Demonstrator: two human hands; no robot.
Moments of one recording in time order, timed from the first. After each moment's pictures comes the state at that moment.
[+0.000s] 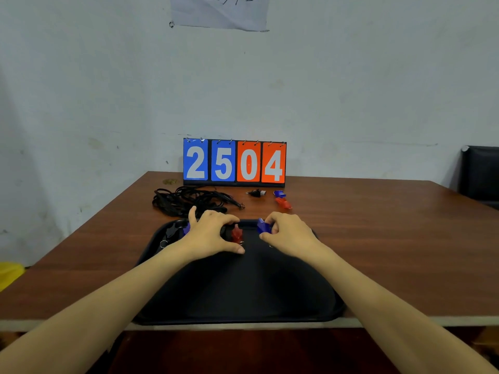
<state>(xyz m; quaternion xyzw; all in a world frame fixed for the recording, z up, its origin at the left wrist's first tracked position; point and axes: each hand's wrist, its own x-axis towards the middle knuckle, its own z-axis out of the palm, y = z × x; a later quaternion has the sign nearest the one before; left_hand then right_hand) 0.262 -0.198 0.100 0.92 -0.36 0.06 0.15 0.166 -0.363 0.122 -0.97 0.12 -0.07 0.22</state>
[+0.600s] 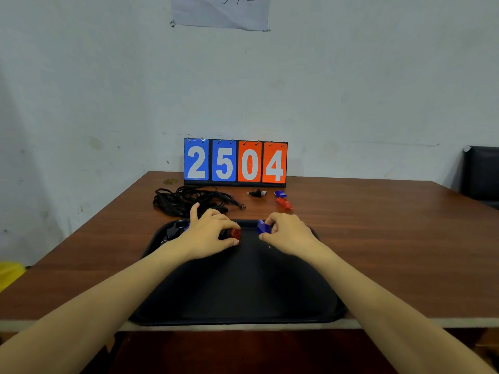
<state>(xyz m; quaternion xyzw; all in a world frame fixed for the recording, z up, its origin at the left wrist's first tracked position) 0.272 -0.192 0.100 0.91 -0.40 0.07 0.07 0.175 -0.363 0.122 -0.97 0.13 -0.04 0.22</state>
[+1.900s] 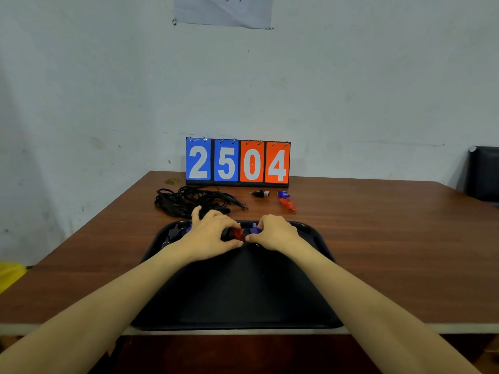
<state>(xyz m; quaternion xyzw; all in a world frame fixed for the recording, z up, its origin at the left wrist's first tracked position) 0.272 -0.192 0.098 0.91 -0.39 0.07 0.12 0.212 -0.345 0.113 -0.96 0.19 0.02 0.20</state>
